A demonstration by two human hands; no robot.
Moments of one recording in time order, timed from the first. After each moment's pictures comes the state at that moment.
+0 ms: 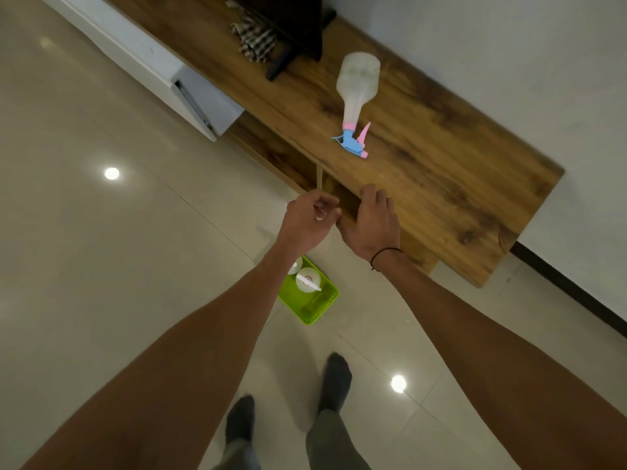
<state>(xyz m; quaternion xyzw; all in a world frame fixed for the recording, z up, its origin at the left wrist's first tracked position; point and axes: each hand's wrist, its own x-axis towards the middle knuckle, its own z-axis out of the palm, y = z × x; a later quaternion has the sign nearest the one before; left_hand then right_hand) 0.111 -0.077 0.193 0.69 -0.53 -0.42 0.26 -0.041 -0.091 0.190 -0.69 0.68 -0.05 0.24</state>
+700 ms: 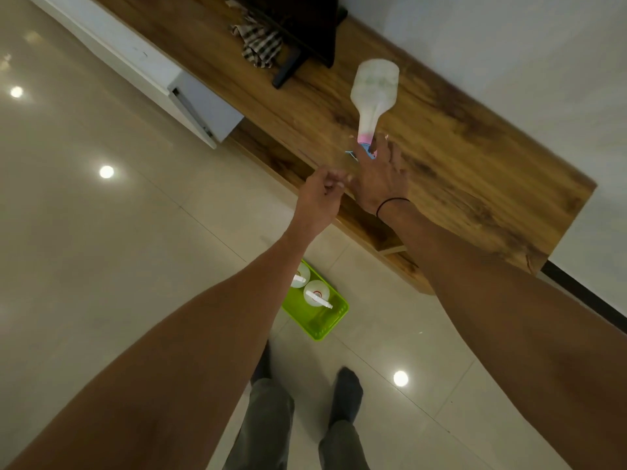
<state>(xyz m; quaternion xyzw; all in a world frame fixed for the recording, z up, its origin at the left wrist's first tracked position) 0.130 -0.165 0.164 0.69 -0.46 -0.46 0.32 -0.004 -0.224 0.152 -0.74 0.65 0.05 0.15</state>
